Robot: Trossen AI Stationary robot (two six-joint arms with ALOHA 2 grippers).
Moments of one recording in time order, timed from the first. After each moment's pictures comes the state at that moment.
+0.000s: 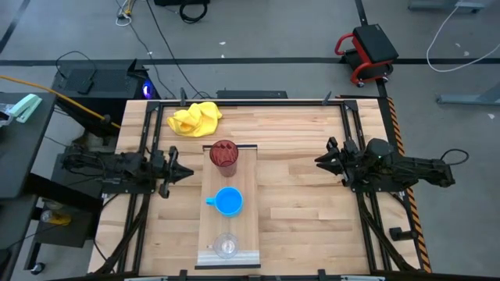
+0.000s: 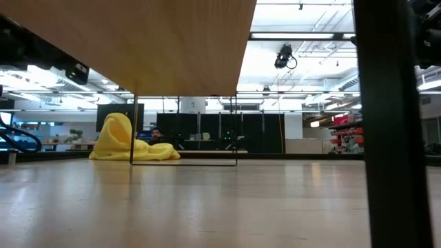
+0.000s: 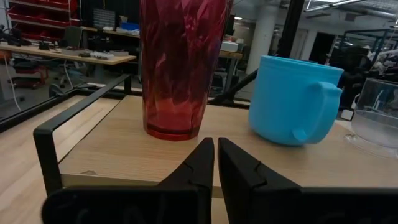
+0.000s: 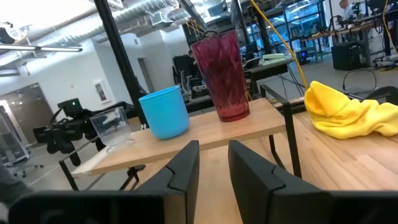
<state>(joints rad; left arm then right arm) -0.24 0.02 0.01 0.05 -0.21 -0.15 -0.14 0.00 0.04 0.07 -0.26 0.32</state>
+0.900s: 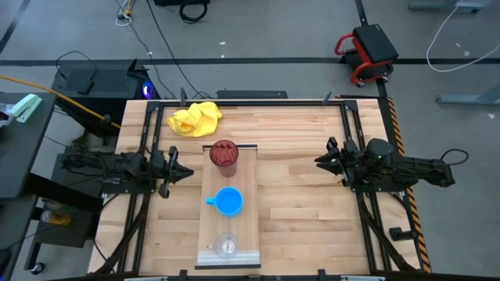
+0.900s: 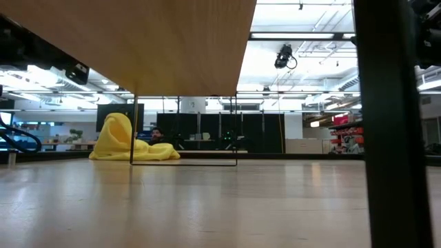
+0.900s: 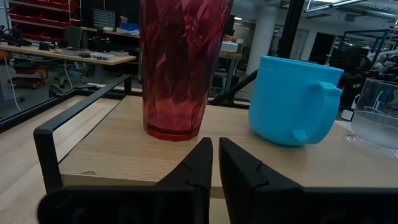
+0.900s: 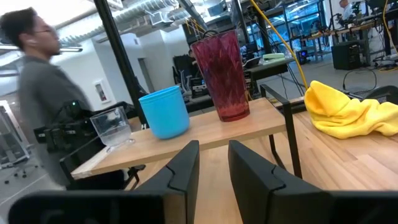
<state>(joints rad) -0.24 0.02 0.01 0.05 -0.21 -0.15 -0.14 0.00 0.04 0.07 -0.26 0.32</state>
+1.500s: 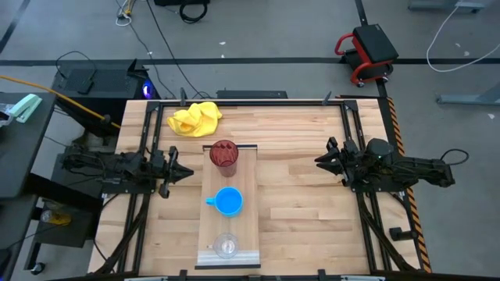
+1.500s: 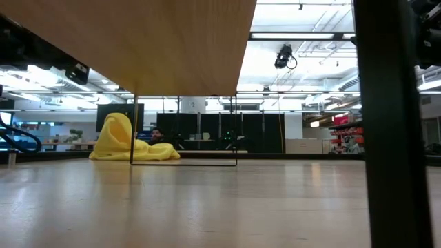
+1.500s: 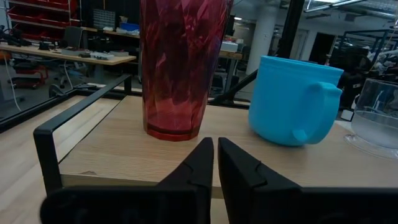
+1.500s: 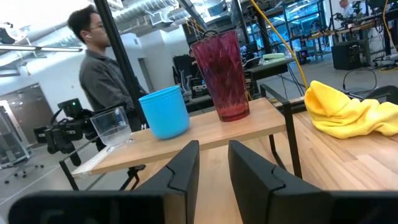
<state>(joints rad) -0.24 0.02 0.01 0.05 -0.21 -0.15 -0.14 0.00 0.04 0.07 -0.26 0.32</state>
